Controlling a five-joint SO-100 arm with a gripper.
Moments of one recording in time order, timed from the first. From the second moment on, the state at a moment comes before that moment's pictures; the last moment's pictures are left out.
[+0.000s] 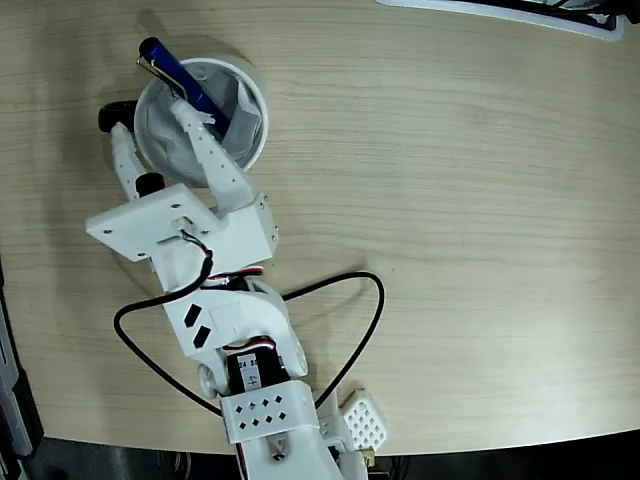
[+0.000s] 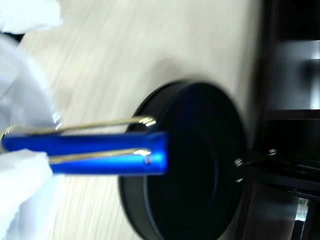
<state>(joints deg) -22.9 89.8 137.1 -38.7 -88.1</state>
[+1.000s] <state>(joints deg) 1.2 129.8 136.9 17.8 -13.4</state>
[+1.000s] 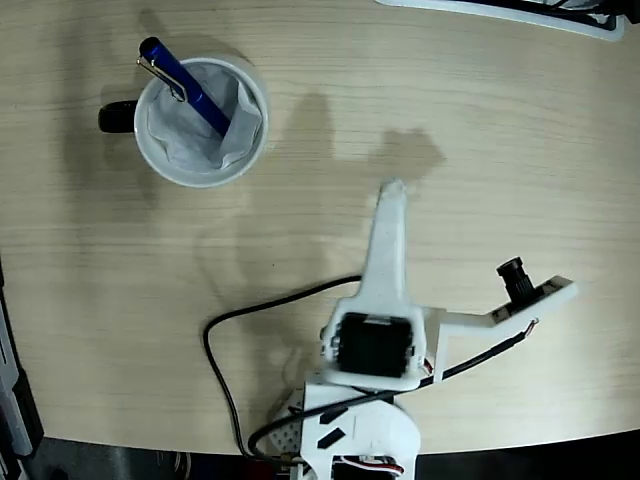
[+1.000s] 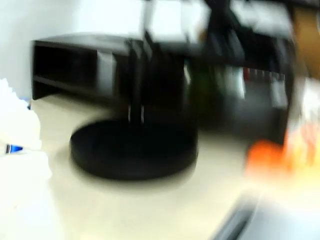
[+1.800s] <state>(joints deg) 1.1 174.0 168.2 53.5 -5.5</state>
